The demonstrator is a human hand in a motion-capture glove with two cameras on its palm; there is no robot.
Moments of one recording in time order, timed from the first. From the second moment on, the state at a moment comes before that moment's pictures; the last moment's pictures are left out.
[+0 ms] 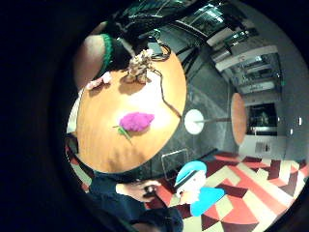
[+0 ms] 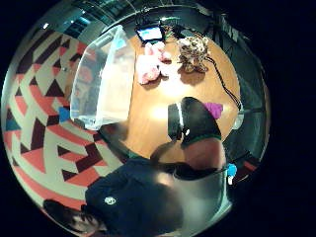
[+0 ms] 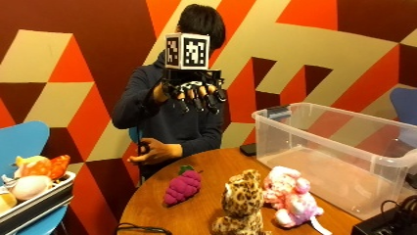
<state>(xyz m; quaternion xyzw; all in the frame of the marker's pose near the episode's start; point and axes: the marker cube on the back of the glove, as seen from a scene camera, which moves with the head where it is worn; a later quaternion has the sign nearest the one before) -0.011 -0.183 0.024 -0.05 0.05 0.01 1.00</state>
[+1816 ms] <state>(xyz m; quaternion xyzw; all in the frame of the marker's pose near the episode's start) -0.149 -0.231 -0.035 0.20 -0.10 -0.20 0.95</state>
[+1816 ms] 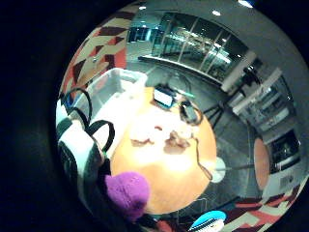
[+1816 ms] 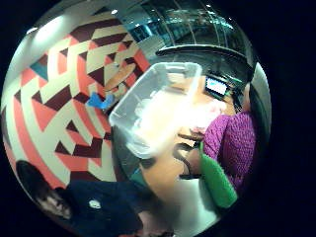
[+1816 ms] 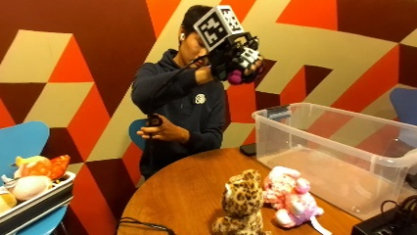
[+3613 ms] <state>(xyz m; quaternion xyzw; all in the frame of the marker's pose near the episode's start) -0.121 -0.362 0.243 -0.19 -0.02 -0.15 0.97</state>
